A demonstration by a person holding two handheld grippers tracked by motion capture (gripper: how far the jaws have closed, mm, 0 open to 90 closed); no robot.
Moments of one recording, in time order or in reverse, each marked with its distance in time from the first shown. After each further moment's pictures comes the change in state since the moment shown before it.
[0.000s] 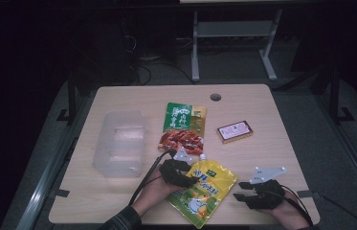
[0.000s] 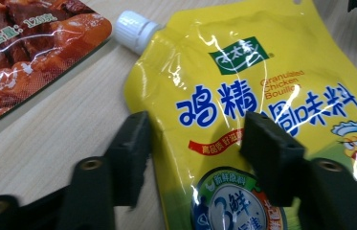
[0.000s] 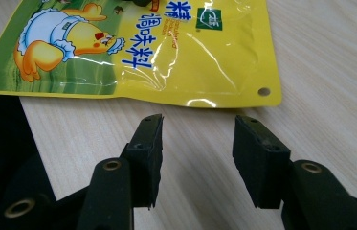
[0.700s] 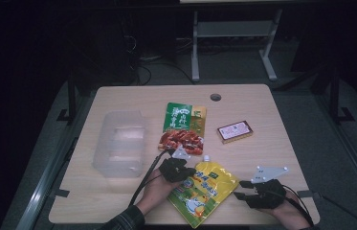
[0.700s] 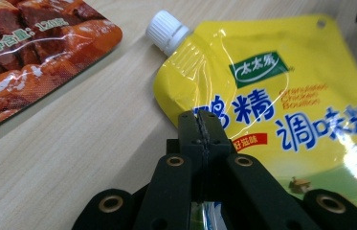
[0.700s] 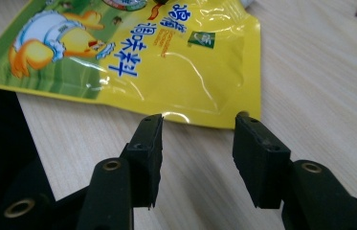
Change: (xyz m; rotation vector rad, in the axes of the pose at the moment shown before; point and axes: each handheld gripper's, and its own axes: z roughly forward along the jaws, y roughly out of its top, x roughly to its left) left arm 0.009 0.000 -0.002 -0.034 -0.018 -0.045; right arm 0.000 0.002 -0.005 -0.027 -0.012 0.003
